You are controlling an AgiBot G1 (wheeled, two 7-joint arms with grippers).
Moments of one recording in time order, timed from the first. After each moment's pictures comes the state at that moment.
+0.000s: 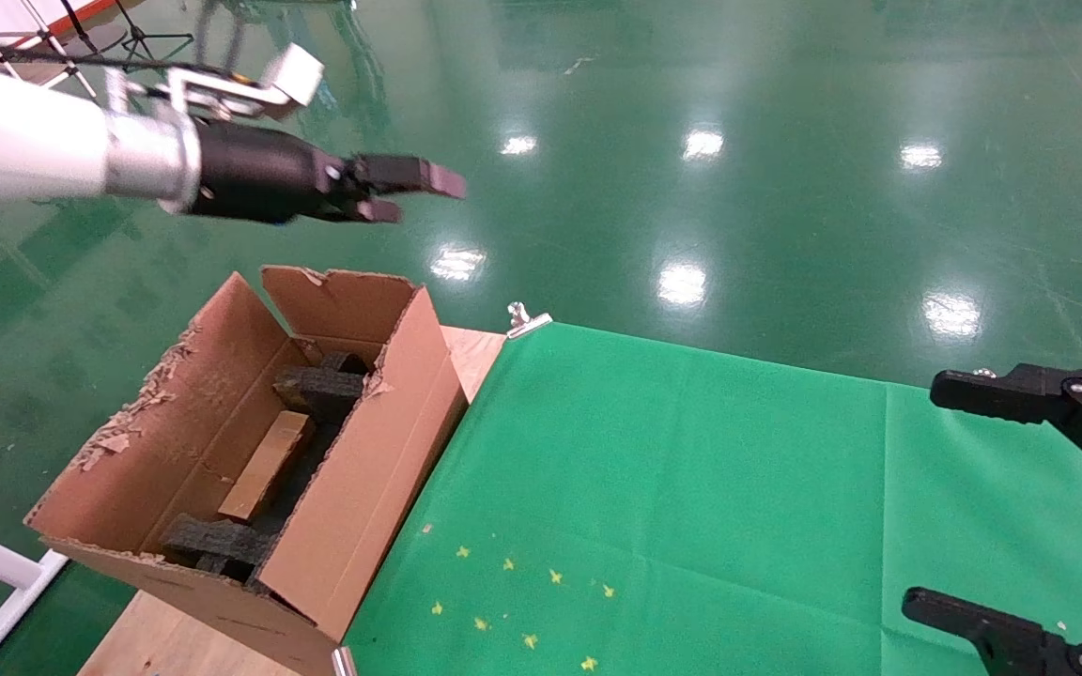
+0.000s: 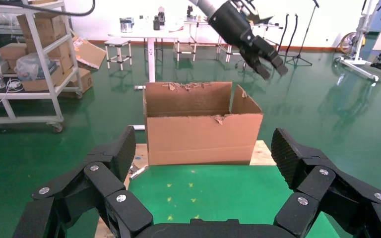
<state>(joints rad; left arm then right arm) -2.01 0.86 1.19 -0.20 1.09 1.24 -0.91 1.09 -0.59 -0.33 1.26 -0.69 -1.47 0.16</state>
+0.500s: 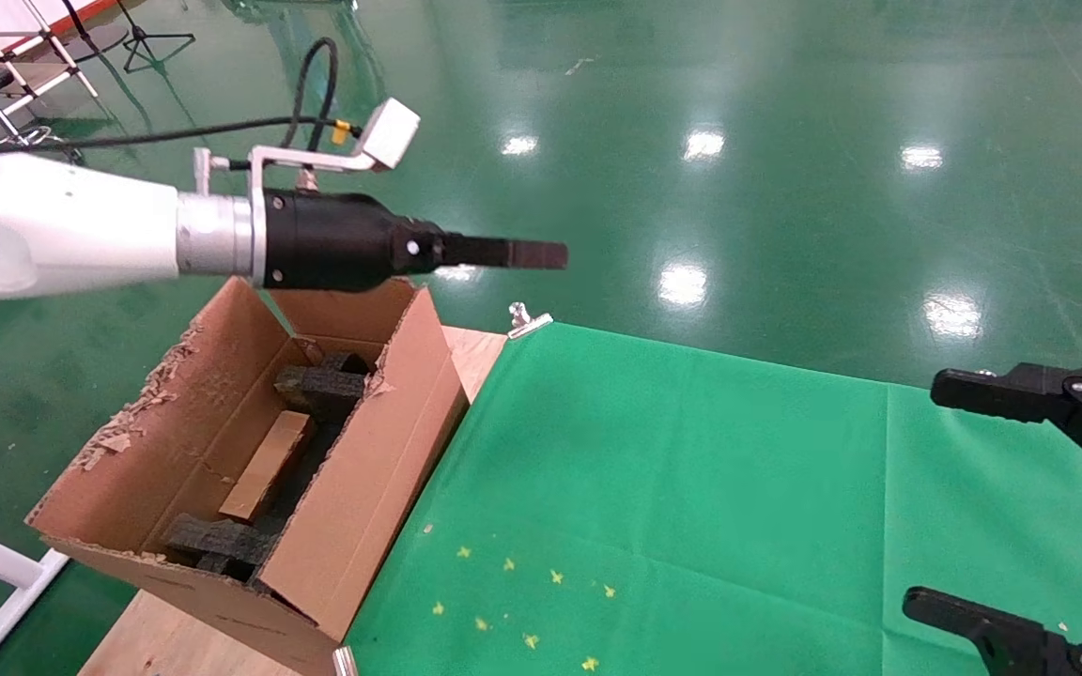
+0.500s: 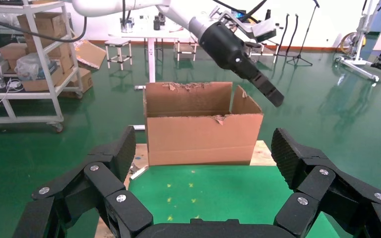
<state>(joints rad) -1.74 0.79 0.93 -0.51 0.98 1.31 -0.70 1.09 -0.59 -0.34 1.26 -0.69 -1.47 0.16</state>
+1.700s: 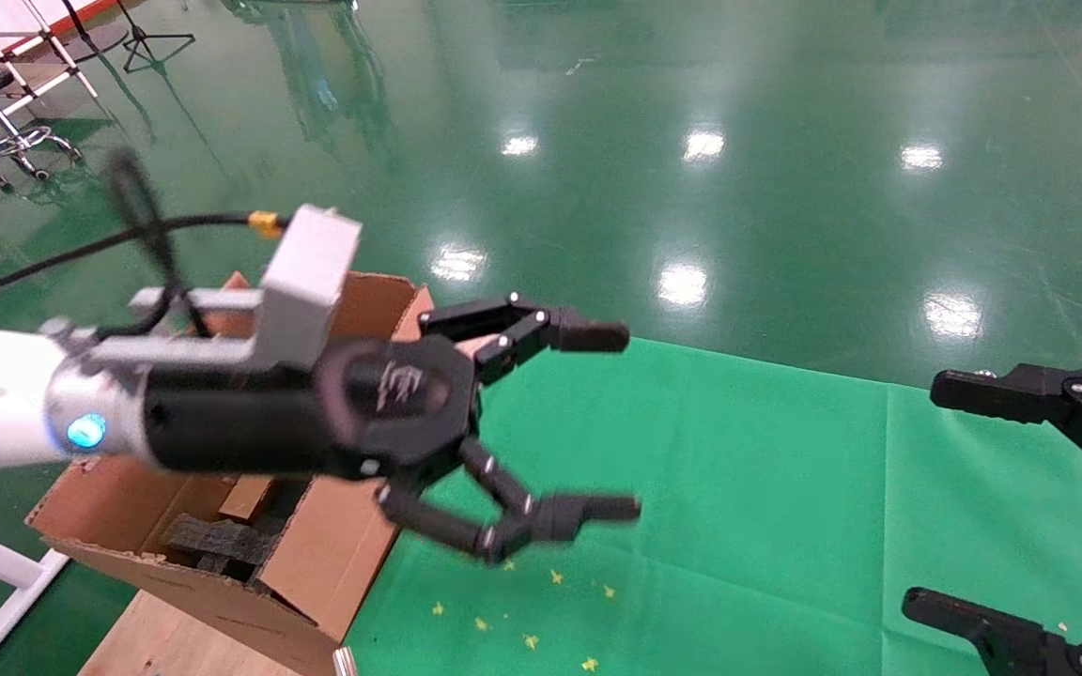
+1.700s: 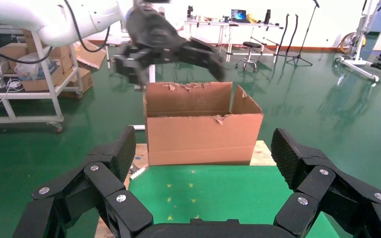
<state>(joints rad) -1.13 0.63 0.33 -1.22 0.75 1.48 -0.23 1.09 -0.59 -0.34 1.26 -0.69 -1.47 0.16</state>
